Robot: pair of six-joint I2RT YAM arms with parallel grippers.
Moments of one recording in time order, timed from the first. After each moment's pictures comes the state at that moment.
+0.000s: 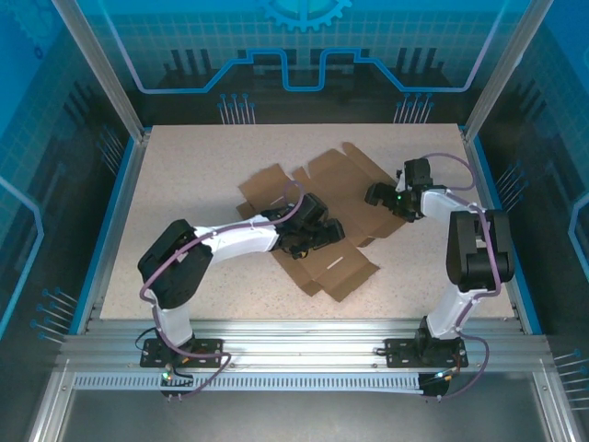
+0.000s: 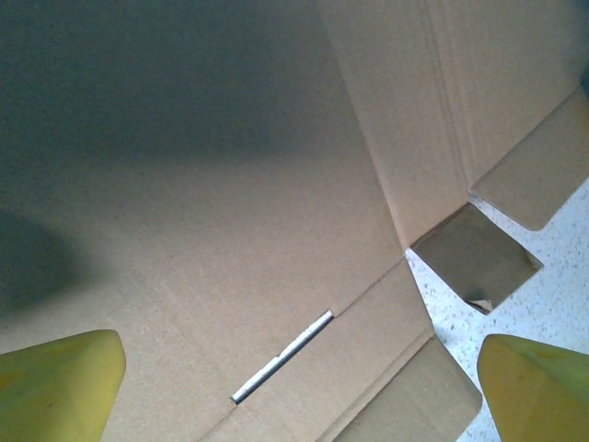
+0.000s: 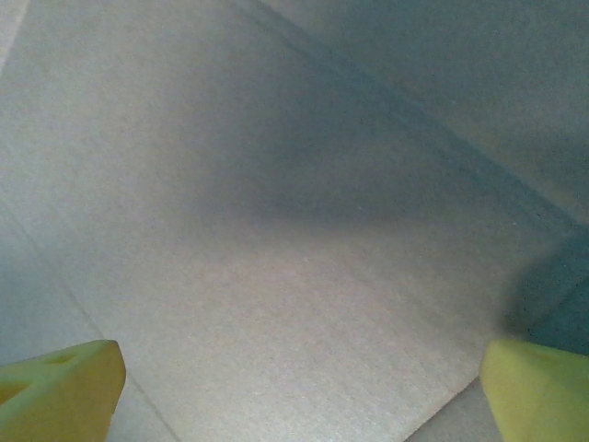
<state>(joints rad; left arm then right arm) -0.79 1.84 1.21 -0.34 0.09 -1.14 0.02 1.78 1.07 -0.32 -0.25 0.43</state>
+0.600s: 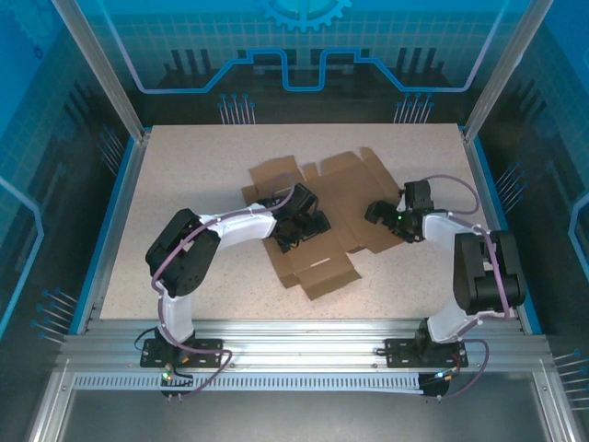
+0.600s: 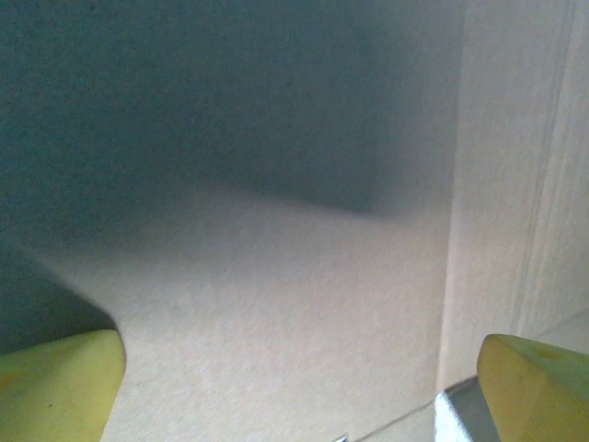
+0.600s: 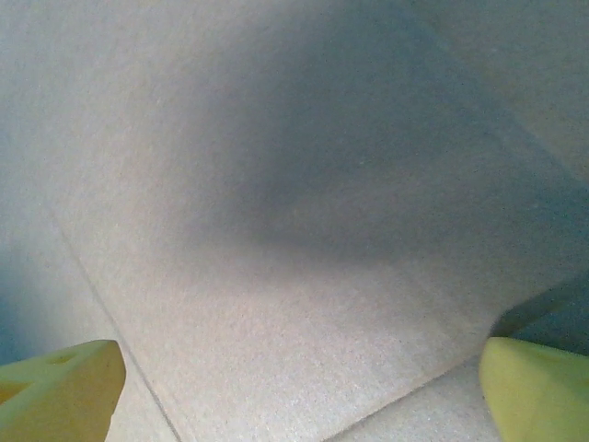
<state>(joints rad) -0.67 1.93 1.27 -0.42 0.09 -1.13 0.06 1.59 0.79 -0.21 -0.24 0.54</state>
